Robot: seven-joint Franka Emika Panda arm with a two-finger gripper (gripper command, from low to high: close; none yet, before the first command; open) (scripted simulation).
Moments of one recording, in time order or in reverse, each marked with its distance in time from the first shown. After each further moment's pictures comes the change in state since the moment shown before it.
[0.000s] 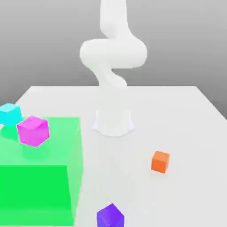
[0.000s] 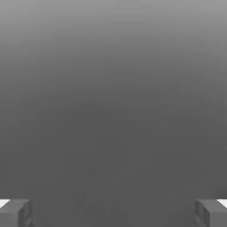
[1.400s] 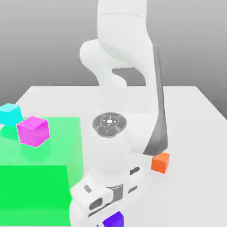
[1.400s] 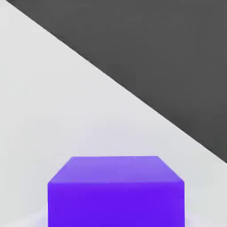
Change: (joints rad) arm 0.126 1.106 -0.119 -0.084 0.145 0.450 -0.717
